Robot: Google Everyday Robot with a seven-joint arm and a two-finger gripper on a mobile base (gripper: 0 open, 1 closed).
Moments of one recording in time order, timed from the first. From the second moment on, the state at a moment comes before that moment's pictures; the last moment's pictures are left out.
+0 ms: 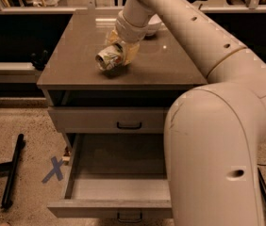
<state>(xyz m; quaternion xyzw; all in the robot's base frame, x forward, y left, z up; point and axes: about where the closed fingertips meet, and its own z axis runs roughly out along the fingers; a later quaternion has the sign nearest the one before) 0.745 0.038 0.851 -0.91 0.35 -0.04 0.23</state>
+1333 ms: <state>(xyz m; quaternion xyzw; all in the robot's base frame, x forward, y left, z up) 0.608 -0.082 0.870 -0.82 0.54 0.03 0.21</state>
